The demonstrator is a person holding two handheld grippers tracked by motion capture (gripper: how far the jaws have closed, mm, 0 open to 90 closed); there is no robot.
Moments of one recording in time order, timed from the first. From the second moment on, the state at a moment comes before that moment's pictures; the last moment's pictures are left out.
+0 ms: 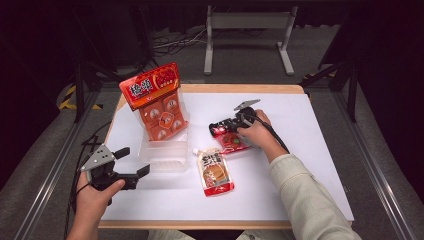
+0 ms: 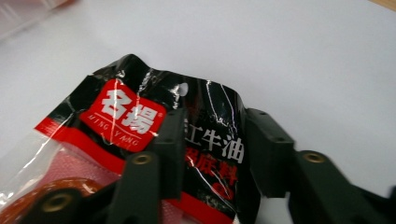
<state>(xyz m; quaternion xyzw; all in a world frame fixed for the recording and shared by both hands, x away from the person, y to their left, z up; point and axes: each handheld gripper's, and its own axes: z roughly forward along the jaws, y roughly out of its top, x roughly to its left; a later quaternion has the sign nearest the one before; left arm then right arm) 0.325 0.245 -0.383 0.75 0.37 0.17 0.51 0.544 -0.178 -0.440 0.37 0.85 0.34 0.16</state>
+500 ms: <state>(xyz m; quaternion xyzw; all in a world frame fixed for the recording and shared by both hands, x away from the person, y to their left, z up) 0.329 0.245 -0.384 0.75 0.37 0.17 0.52 0.533 -0.186 -0.425 0.36 0.84 0.37 0.15</state>
